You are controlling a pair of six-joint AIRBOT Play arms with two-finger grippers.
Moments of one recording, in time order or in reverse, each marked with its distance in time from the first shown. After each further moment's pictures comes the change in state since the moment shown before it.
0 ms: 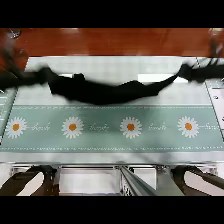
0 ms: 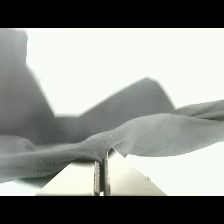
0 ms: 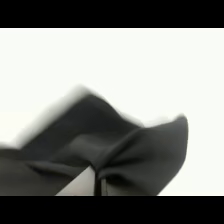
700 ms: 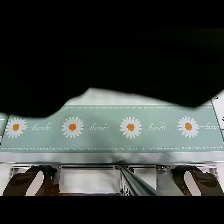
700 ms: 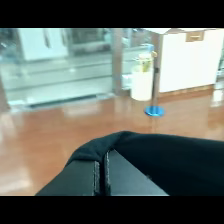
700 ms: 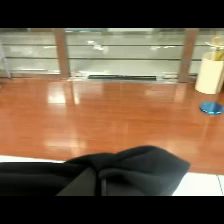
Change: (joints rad) left arm 0.062 0.316 0.717 0.332 -0.223 0.003; right arm 0.005 0.670 0.358 -0.270 0.210 0.056
